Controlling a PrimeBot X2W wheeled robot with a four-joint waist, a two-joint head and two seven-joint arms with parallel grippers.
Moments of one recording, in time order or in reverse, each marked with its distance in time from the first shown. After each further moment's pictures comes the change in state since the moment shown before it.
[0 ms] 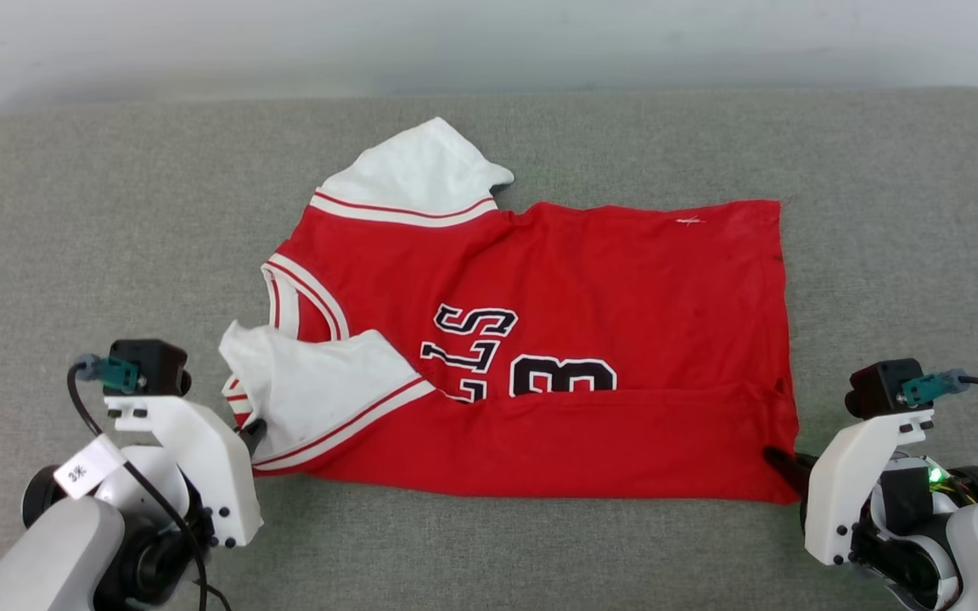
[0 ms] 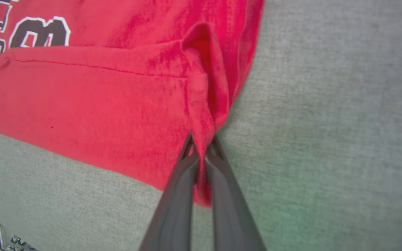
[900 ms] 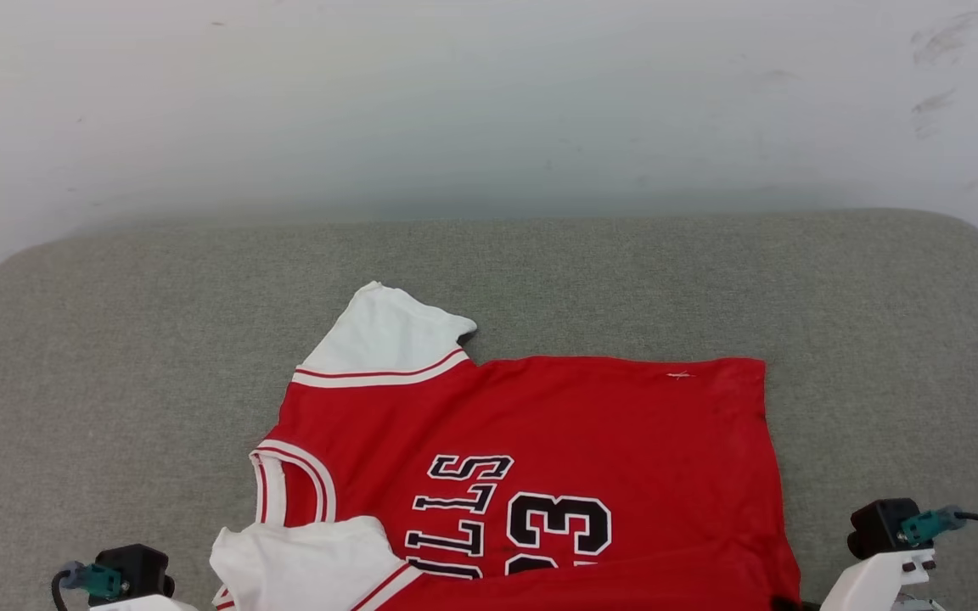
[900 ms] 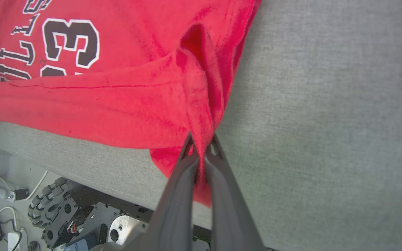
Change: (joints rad) left arm 0.437 0.041 0.050 -0.155 -0.103 0.118 -0.070; right arm 0.285 -0.009 -0.017 -0.136 0.026 0.000 0.055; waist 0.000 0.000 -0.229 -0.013
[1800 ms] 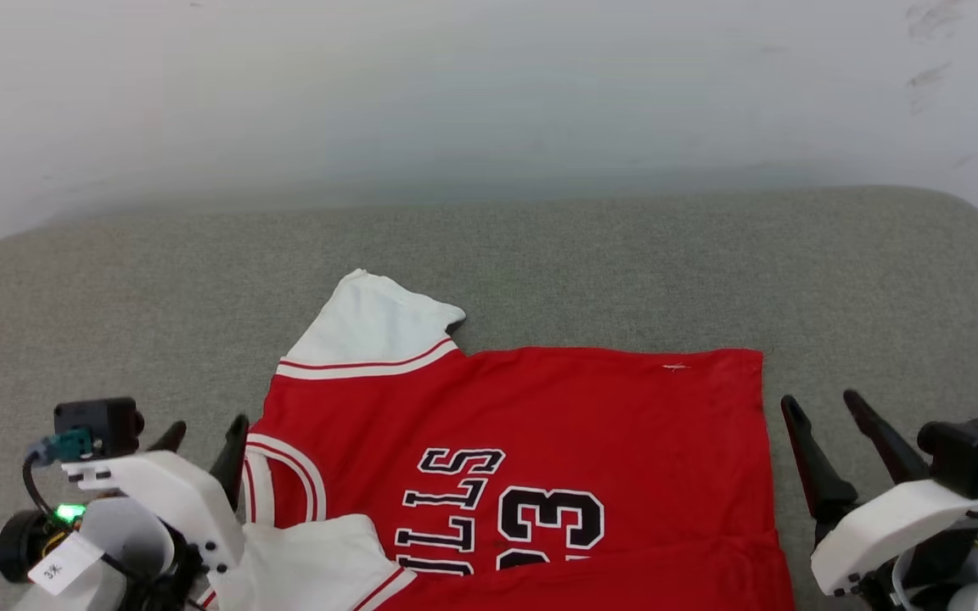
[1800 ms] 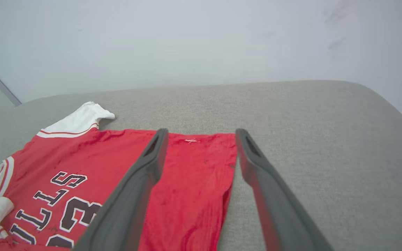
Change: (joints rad) left arm -0.280 -0.072 0.015 0.153 0.165 -0.049 -0.245; right arm -0.066 0.142 -0.118 -0.123 -0.245 0.000 -0.540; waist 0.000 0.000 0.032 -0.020
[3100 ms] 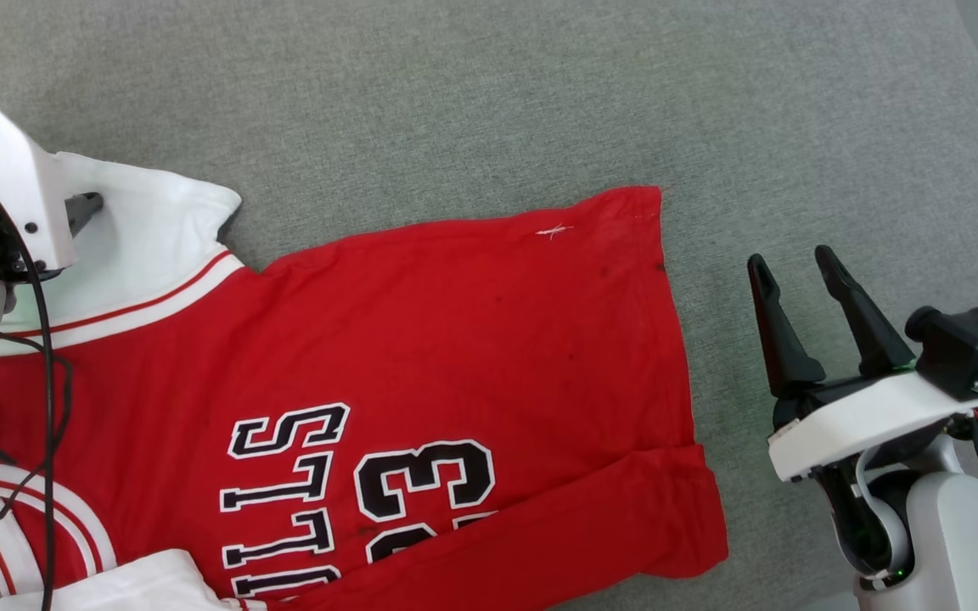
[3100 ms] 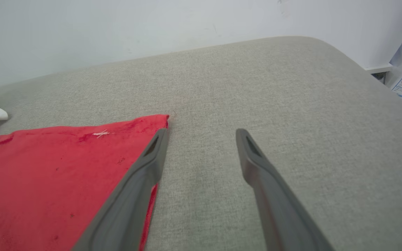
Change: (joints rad) left arm -0.774 0.115 -0.099 0.469 -0.046 -0.225 0.676; right arm -0.232 0.068 0.047 0.001 -0.015 0.000 -0.111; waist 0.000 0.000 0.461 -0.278
